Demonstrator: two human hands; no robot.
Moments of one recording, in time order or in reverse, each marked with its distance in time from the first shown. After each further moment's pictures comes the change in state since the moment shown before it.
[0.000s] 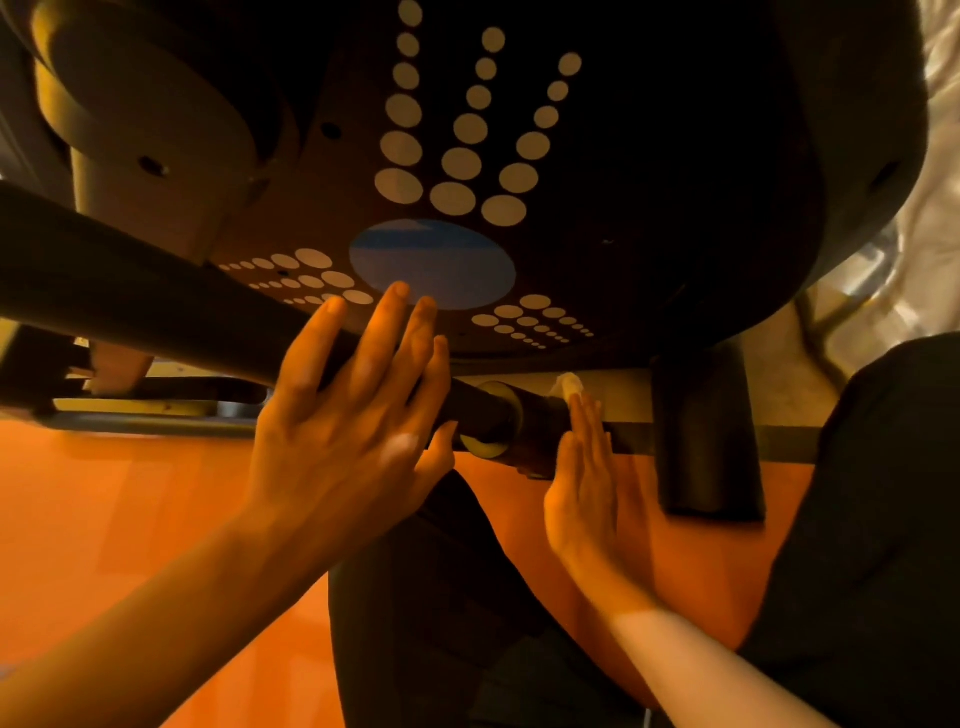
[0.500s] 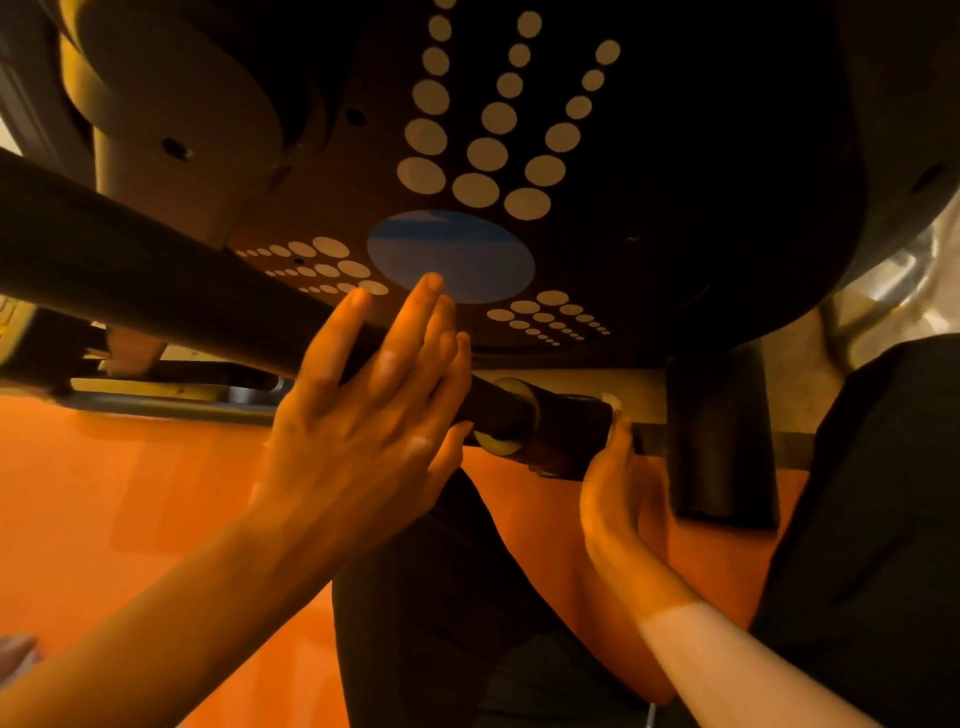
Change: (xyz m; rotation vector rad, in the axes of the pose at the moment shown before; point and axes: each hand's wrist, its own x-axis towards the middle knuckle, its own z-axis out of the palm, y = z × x) left_hand -0.003 -0.001 0.000 0.065 -0.049 0.035; right_hand 0.026 0.005 -0.002 0.342 0.130 0.446
